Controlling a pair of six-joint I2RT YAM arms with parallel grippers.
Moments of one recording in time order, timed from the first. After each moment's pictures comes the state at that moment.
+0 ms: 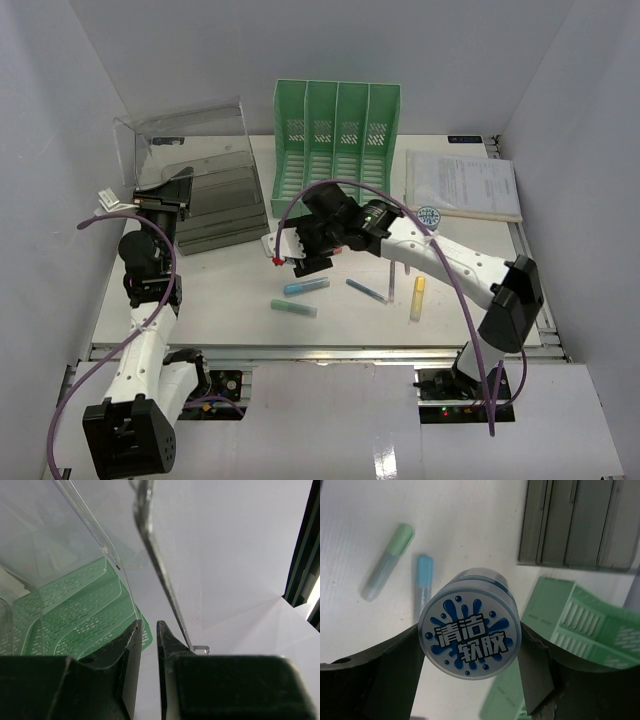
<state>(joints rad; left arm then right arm) 0.10 0.85 0.55 0.65 0.12 -1.28 0.98 1.64 1.54 -0.72 -0.32 -1.03</state>
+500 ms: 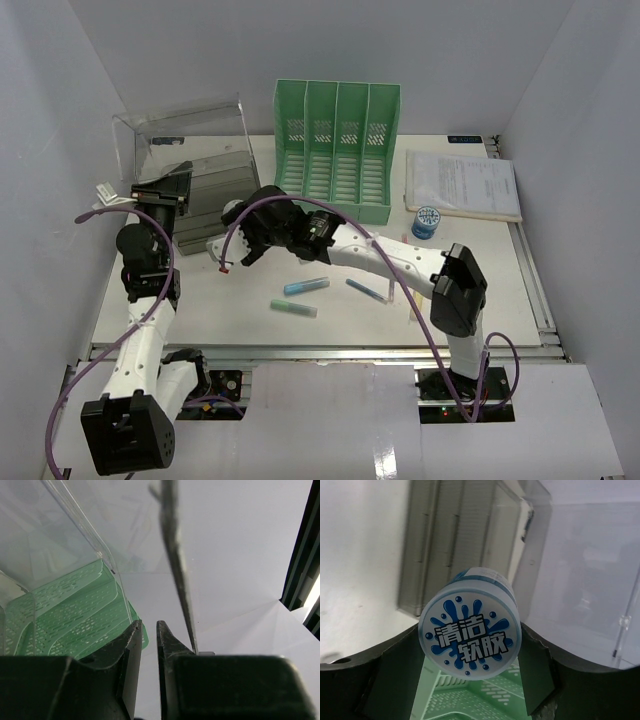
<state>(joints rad) 0.10 0.88 0.61 0.61 0.12 -1.29 1.12 1.95 1.77 -0.28 0.00 -1.28</state>
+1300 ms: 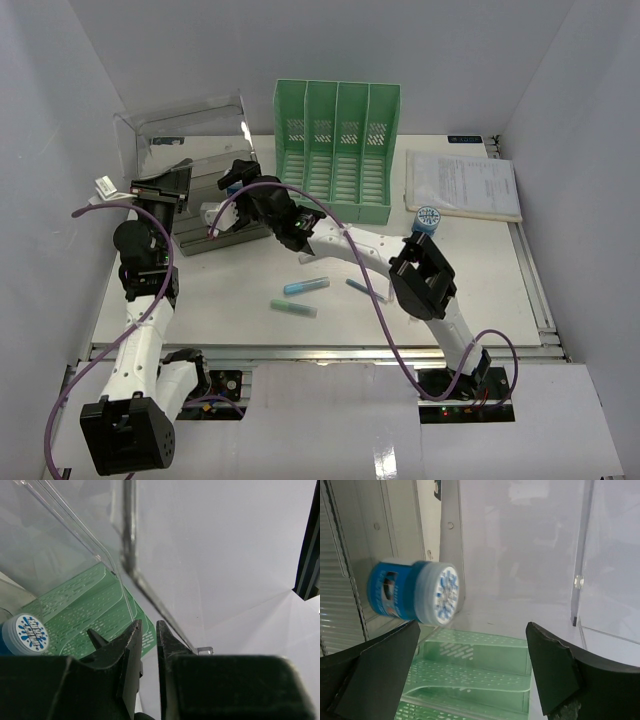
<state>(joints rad) 0.10 0.88 0.64 0.58 0.14 -1.21 1.04 2.16 1.84 0.15 0.16 -1.37</state>
